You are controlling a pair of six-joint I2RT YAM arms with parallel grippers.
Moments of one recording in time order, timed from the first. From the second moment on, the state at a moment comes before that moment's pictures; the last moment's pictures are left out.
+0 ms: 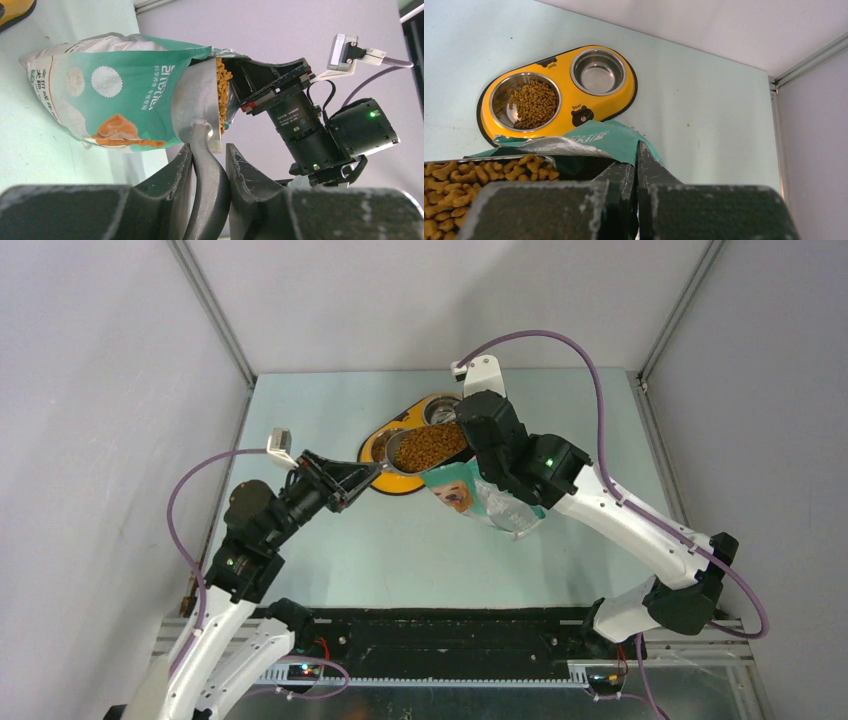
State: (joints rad) left arm -0.43 0.61 0.78 -0.14 0.29 -1.27; right arm 0.97 1.45 1.67 -0.63 0.85 0.08
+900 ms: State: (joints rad) left arm -0.39 0.51 0.51 0.21 0.35 -1.44; right arm 0.99 1.45 1.70 -0.69 0.88 0.11
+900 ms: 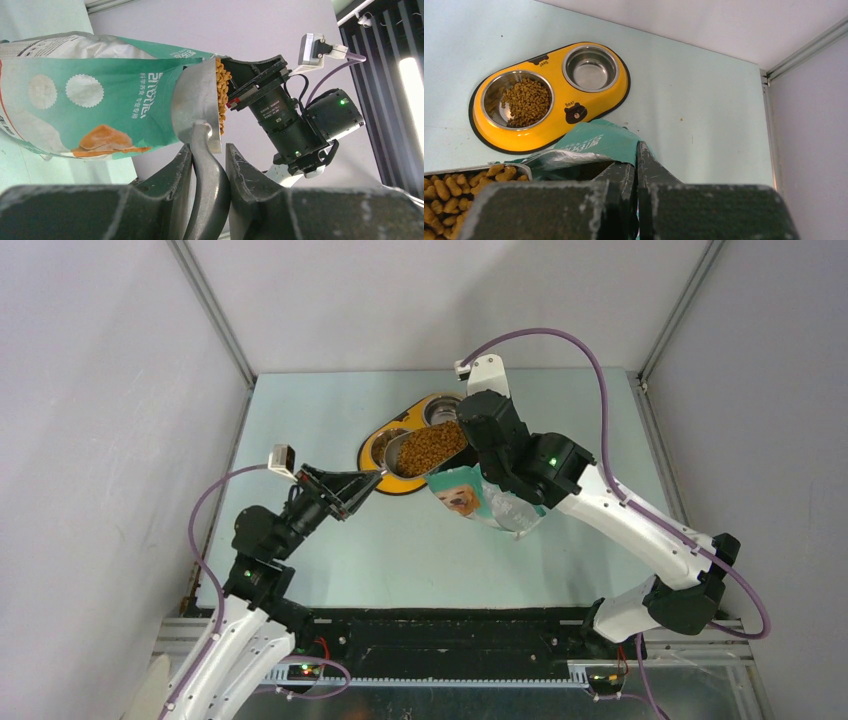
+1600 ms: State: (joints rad) left arm -0.38 0.42 0.46 0.26 0.28 -1.48; right arm 0.99 1.45 1.71 -0.70 0.91 0.12
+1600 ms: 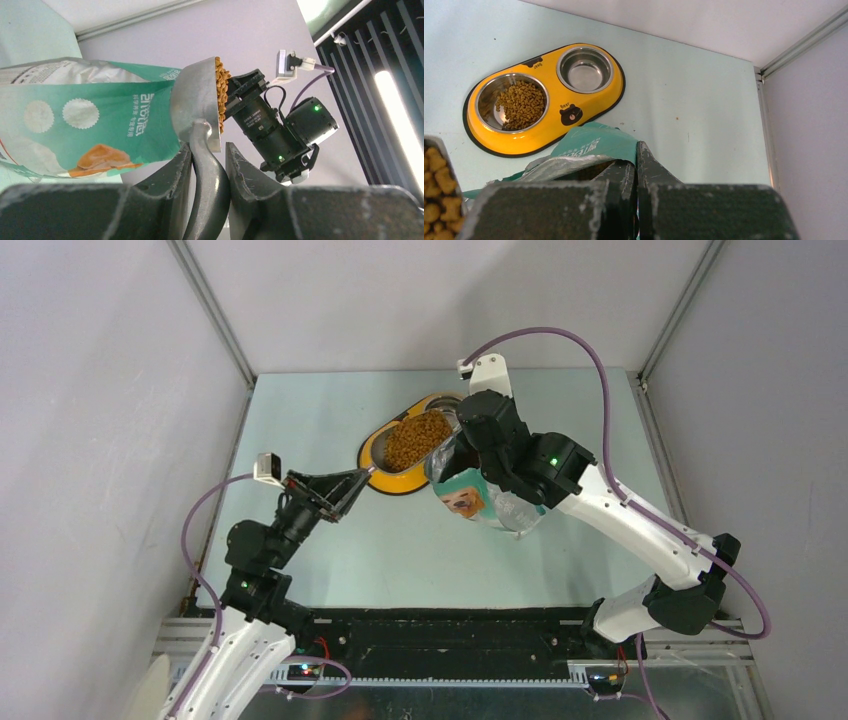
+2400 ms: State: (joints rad) left arm -0.31 0.57 0.56 0.17 0.16 -1.36; right arm 0.97 1.36 1.64 -0.69 0.95 0.09
